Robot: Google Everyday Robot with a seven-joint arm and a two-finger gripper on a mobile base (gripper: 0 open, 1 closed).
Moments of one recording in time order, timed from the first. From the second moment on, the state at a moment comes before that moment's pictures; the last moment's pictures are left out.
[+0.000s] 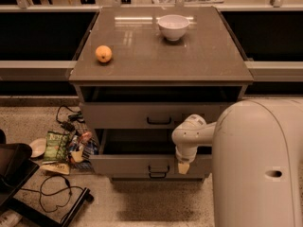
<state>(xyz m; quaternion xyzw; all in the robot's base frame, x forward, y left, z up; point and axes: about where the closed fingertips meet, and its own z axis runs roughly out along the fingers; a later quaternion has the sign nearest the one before) 0.579 -0.153 0.405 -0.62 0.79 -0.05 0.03</state>
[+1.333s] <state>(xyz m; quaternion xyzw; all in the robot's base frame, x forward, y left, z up) 0.516 -0.172 0.400 -0.58 0.81 -0.01 0.00</state>
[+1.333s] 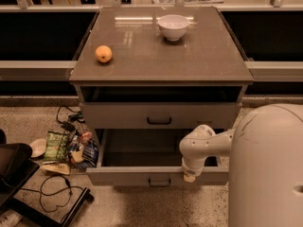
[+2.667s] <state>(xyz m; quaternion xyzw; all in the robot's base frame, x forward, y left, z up) 0.506 -0.177 0.395 -0.57 0.82 0.00 0.00</state>
